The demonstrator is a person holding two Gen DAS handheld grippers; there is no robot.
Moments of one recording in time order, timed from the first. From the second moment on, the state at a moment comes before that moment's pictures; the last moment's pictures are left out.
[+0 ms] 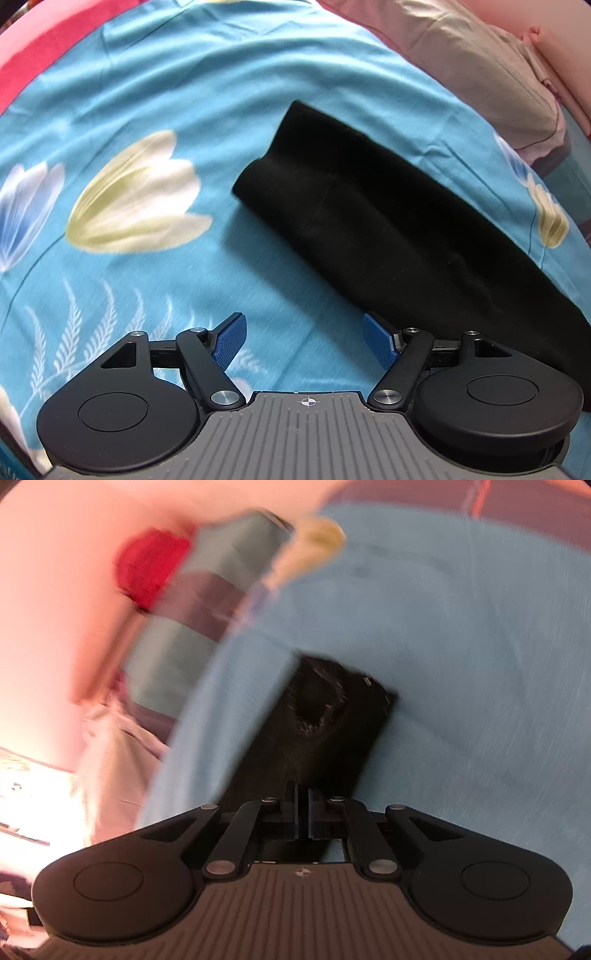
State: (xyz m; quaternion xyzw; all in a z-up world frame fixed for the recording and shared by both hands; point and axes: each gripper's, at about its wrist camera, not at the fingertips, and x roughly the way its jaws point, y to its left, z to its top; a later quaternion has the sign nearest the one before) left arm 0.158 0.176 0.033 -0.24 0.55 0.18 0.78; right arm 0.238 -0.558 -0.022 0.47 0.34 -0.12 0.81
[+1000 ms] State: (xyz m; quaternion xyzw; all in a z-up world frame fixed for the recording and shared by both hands) left arm 0.182 0.074 0.054 -0.13 0.60 0.15 0.77; right arm 0.224 -0.540 -0.042 0.45 0.26 -0.09 0.85
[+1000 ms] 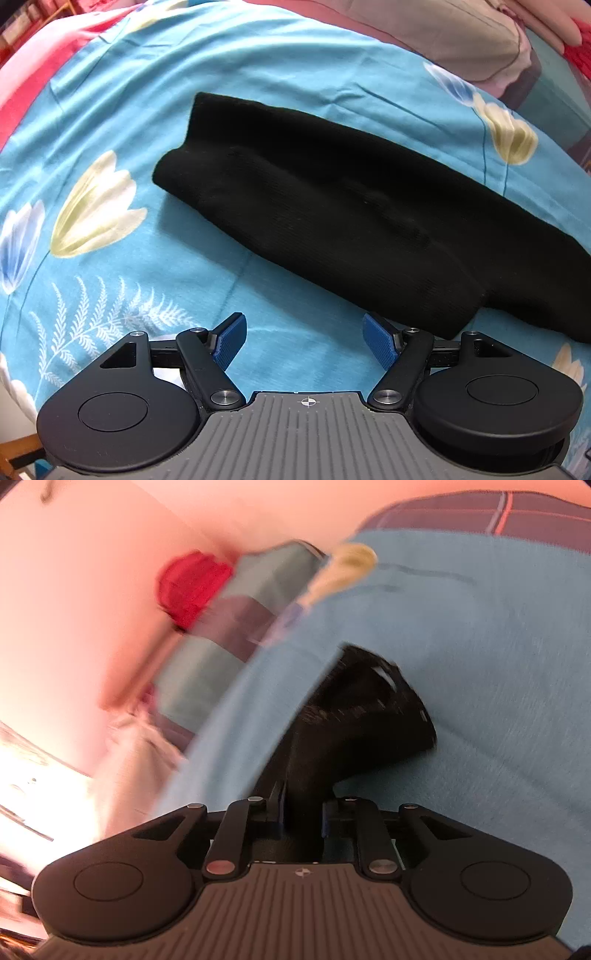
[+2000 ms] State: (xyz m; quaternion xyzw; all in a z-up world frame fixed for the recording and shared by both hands) left arm 0.169 0.097 0.040 -0.10 0.58 0.05 0.81; right arm 0.102 -0.239 0.021 0.01 0.35 0.16 0.92
